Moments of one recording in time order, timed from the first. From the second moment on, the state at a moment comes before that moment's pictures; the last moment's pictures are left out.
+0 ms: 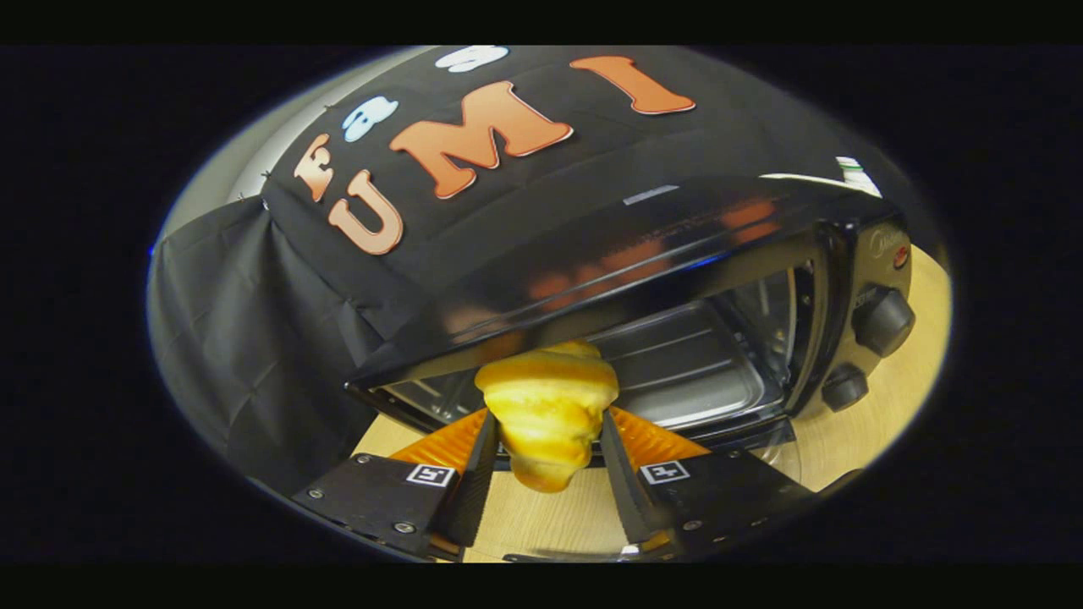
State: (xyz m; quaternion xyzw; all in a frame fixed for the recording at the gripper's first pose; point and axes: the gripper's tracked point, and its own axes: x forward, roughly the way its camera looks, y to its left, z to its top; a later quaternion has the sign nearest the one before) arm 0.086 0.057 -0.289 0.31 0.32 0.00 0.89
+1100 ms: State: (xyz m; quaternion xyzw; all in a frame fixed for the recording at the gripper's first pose) arm 0.110 0.040 -0.303 0.21 0.33 -0.05 0.92
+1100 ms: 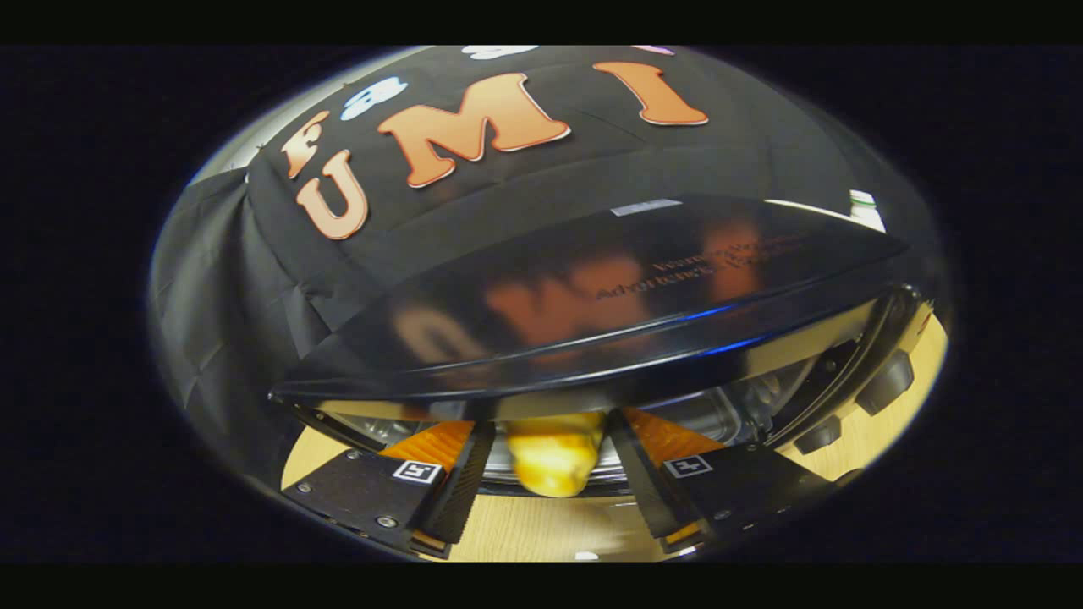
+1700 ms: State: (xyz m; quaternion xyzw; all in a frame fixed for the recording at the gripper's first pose) arm 0.047 0.047 -0.266 0.21 0.28 0.00 0.94
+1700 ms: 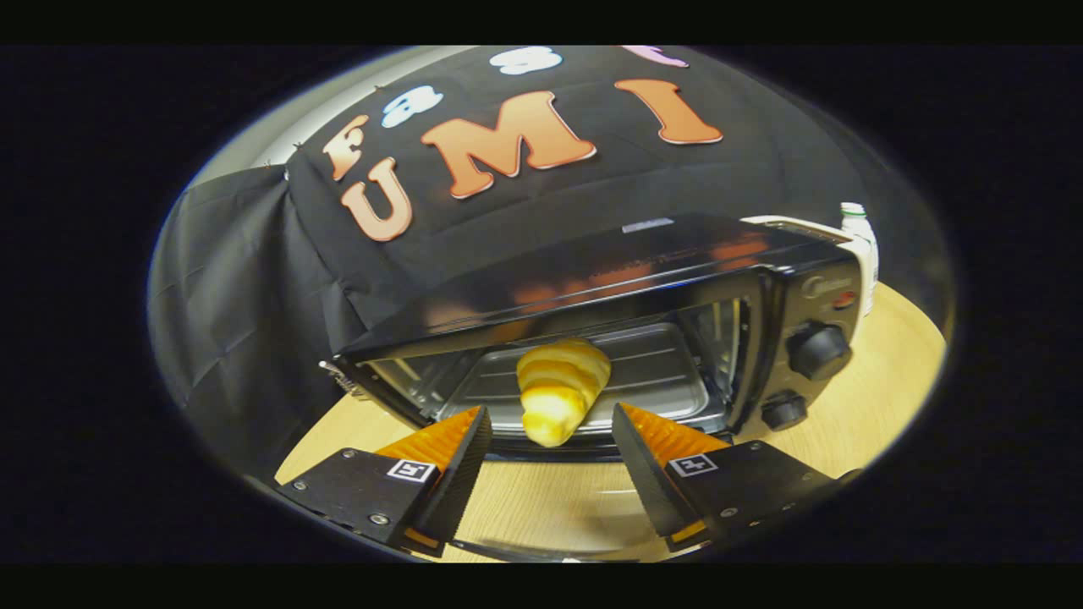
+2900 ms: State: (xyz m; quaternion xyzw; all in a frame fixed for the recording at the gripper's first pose) arm -0.113 0.070 -0.341 0.17 0.44 0.07 0.88
